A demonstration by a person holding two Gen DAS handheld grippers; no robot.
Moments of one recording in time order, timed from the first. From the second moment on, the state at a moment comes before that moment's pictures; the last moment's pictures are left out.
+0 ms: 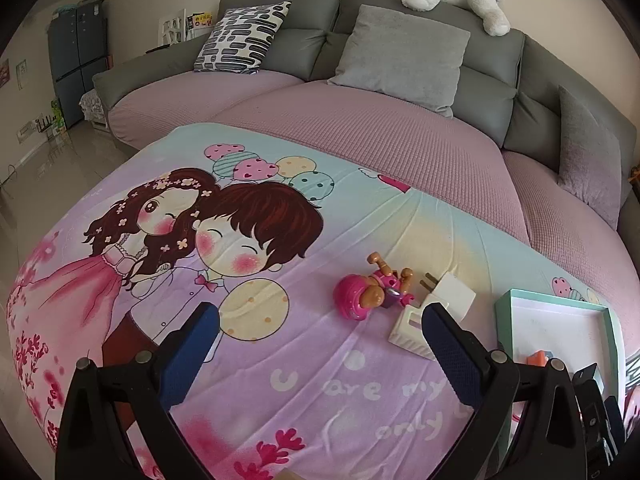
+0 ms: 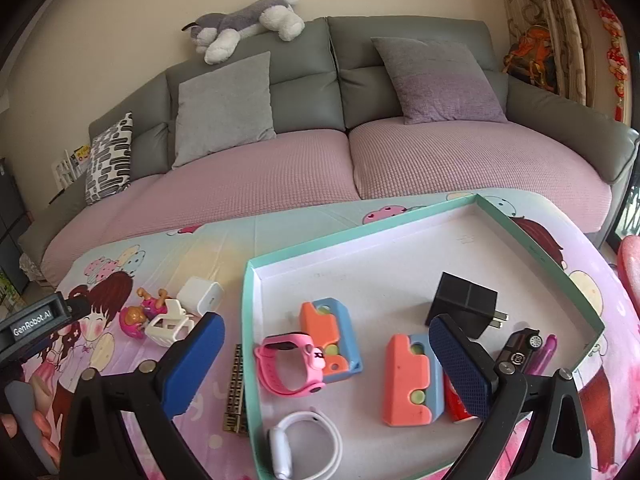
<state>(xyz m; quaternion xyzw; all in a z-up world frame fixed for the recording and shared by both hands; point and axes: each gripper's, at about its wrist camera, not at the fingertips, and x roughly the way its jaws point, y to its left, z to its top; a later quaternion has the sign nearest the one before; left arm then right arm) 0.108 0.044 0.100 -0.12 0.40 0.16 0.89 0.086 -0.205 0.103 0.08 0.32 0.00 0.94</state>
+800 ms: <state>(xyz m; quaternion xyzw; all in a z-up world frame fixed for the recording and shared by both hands) 0.101 0.095 0.057 -0.15 0.46 0.18 0.86 0.085 -0.134 0.077 0.05 0.38 0.09 0.92</state>
